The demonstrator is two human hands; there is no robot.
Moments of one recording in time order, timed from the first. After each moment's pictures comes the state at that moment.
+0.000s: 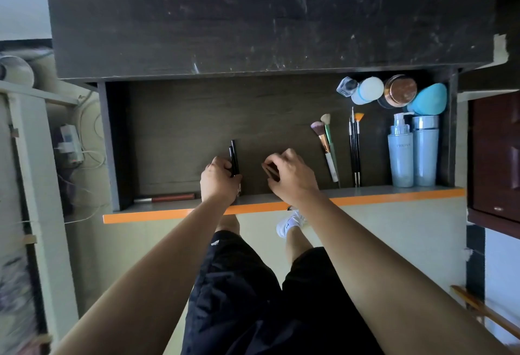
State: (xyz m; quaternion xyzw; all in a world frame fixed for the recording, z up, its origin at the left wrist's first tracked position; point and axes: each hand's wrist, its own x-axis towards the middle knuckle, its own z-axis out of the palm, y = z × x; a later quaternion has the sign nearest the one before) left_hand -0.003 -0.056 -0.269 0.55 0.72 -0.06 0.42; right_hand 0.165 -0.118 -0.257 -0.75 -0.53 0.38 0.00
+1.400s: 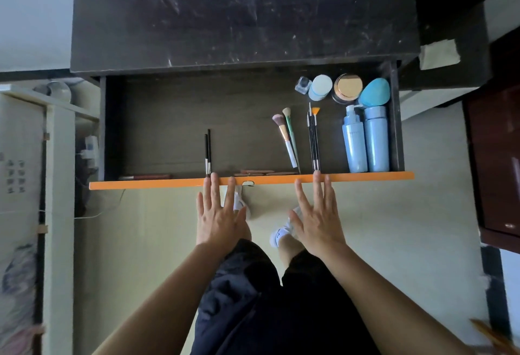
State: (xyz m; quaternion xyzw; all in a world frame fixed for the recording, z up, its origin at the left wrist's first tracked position) left_hand 0.022 -0.236 -0.227 0.79 0.57 -0.12 0.17; right_hand 0.246 -0.326 -0.244 -0.77 -0.60 0.20 -0.03
